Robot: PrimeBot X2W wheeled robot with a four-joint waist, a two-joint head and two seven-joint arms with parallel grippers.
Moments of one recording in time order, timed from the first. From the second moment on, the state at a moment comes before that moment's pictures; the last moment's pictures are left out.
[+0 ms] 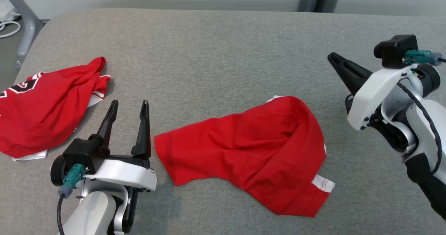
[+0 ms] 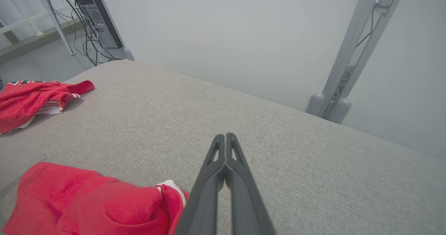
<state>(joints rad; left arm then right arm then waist) -0.27 0.28 -0.42 0.13 -0.54 0.26 -0.26 -0.77 -0.42 0.59 0.42 0.67 0.13 0.17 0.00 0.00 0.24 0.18</state>
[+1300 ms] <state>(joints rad) -0.05 0.40 -0.42 0.01 -0.55 0.34 -0.16 0.03 -0.12 -0.01 -0.04 0.24 0.13 -0.03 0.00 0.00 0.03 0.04</state>
